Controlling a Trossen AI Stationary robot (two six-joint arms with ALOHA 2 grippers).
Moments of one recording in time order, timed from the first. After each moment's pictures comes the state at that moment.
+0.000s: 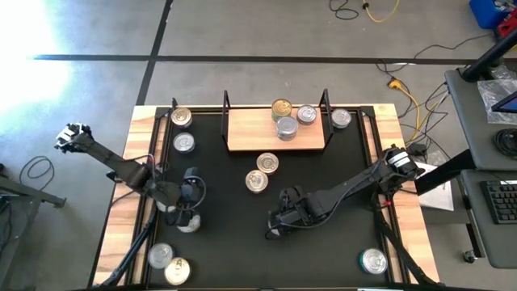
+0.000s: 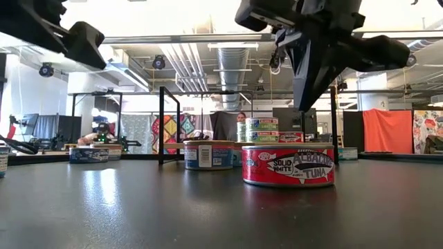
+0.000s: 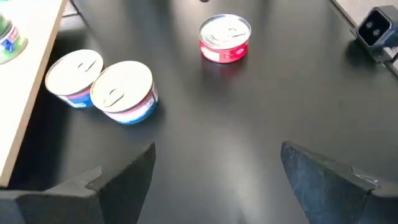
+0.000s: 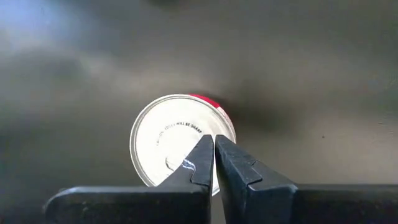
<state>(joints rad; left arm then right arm) -0.51 0.86 0.60 -0.44 -0.33 -0.20 0.40 1.89 1.46 -0.91 0.23 1.68</state>
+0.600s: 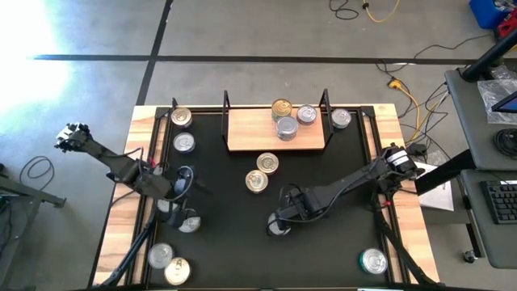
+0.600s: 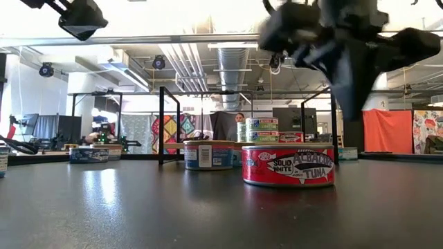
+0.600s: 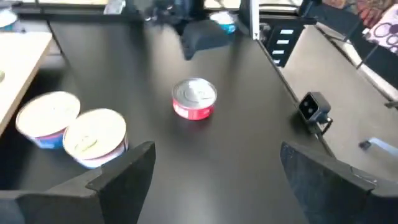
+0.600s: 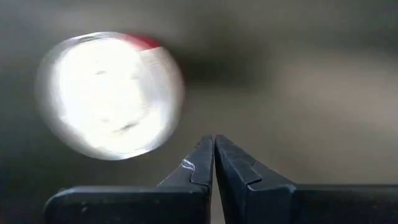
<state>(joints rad) -0.52 0.80 0.63 -0.31 -0.26 -0.27 0.36 1.90 1.44 -1.06 -0.05 1.68</state>
